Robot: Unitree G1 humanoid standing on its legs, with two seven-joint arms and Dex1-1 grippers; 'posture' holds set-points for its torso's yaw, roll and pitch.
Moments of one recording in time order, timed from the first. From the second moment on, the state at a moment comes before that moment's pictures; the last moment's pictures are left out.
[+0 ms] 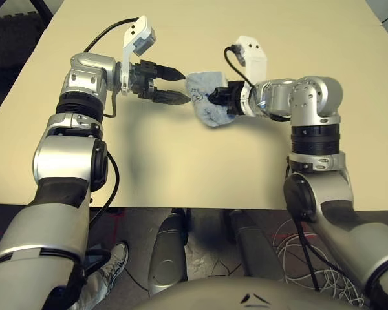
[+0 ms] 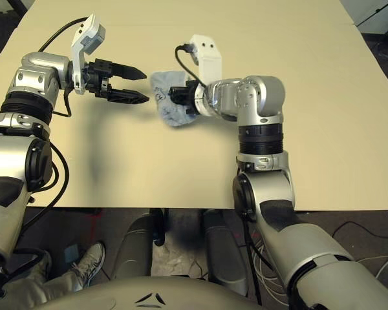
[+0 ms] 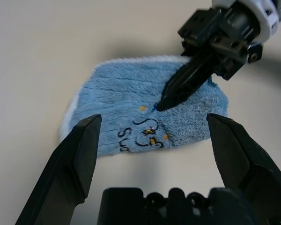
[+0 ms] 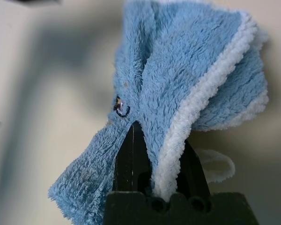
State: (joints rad) left arm -1.29 0.52 -0.04 1.12 -0.02 0.12 -1.56; right arm -0.95 -0.04 -0.16 0.16 0.42 1.40 0.21
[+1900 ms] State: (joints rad) left arm -1.10 0.43 0.23 1.24 -0.08 -0.24 -0.43; right arm -1.01 -0.63 -0.26 1.11 0.20 0.00 0.42
